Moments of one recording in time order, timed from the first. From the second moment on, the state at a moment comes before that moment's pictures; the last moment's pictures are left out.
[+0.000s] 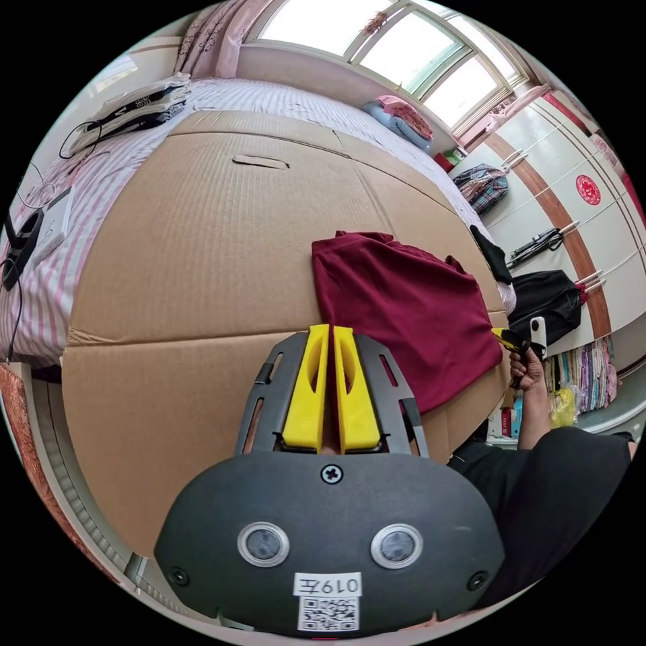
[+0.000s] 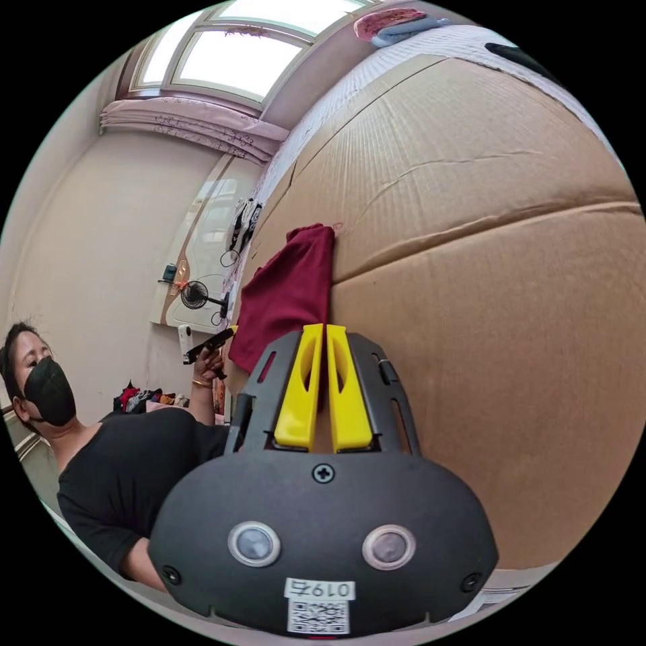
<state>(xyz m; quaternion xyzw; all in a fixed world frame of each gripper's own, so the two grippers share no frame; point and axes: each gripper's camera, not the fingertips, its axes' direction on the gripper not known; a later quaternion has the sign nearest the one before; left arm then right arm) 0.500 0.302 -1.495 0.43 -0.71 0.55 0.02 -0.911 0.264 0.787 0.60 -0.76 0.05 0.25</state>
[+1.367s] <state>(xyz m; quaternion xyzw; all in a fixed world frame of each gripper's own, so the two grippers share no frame) 0.551 0.202 -1.121 0.15 -0.54 0.80 0.21 -0.961 0.375 0.241 0.60 -0.78 -0.18 0.07</state>
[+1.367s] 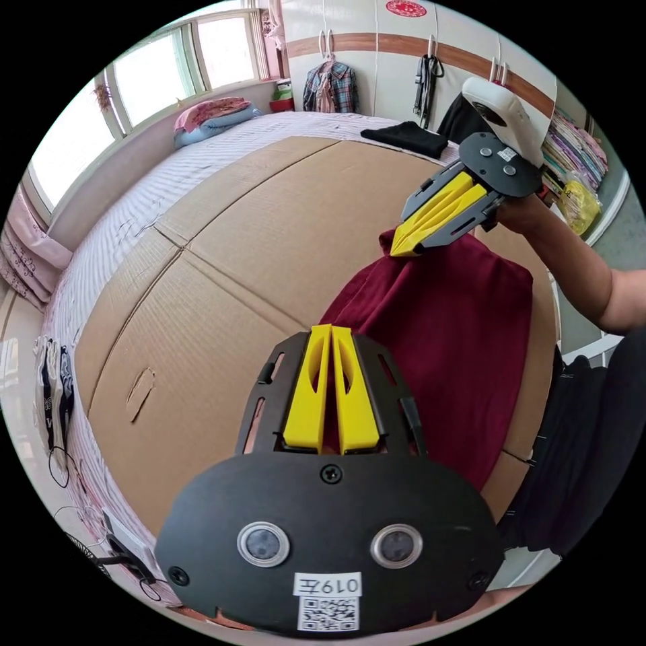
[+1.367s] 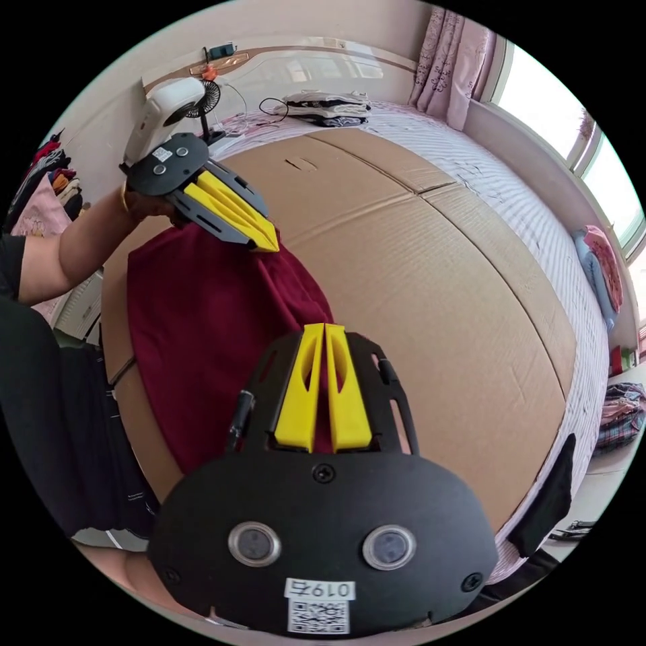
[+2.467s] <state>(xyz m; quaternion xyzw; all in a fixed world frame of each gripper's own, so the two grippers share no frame) 0.594 0.168 -1.052 0.14 -0.57 0.78 0.20 -1.089 0.263 0.143 0.57 -0.80 -0.18 0.06</state>
